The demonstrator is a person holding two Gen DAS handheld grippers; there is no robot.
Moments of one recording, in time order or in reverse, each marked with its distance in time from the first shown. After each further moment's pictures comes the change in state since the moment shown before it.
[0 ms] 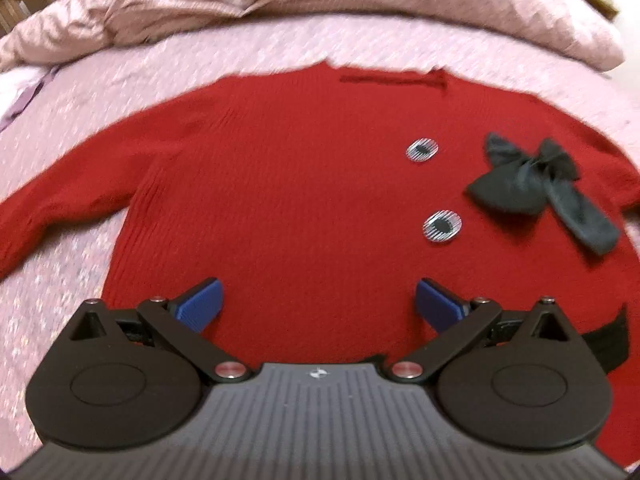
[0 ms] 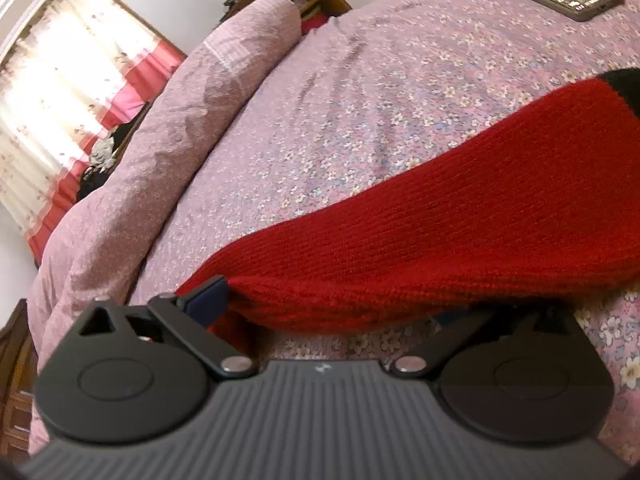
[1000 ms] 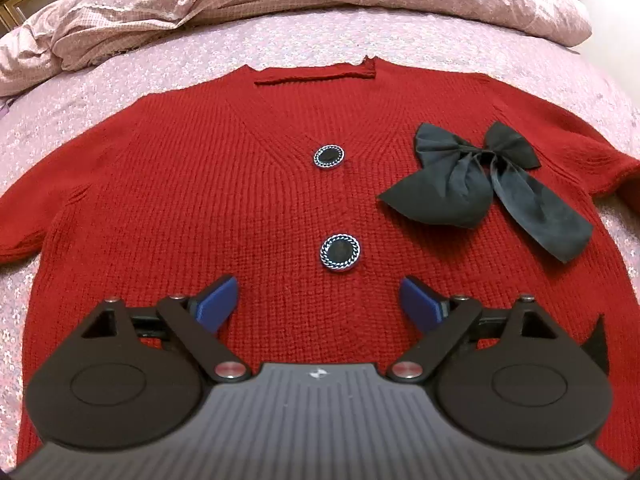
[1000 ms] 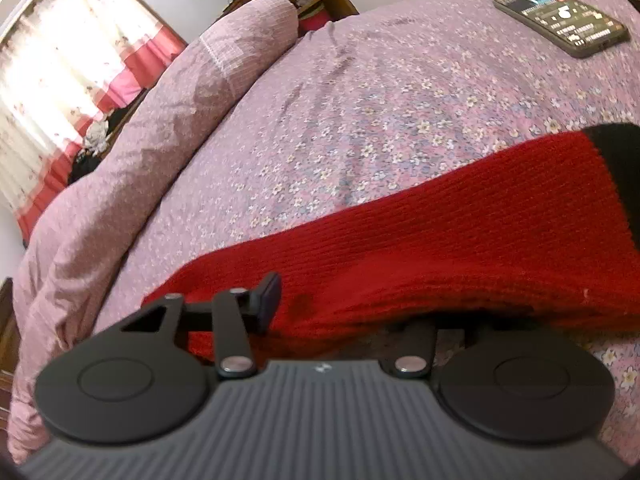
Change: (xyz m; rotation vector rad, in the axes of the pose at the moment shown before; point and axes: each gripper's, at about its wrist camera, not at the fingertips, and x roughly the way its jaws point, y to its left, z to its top) left arm 0.030 -0.060 0.008 0.082 0.012 -0.054; right arm -0.006 -0.027 0.027 -0.051 0.017 -0.027
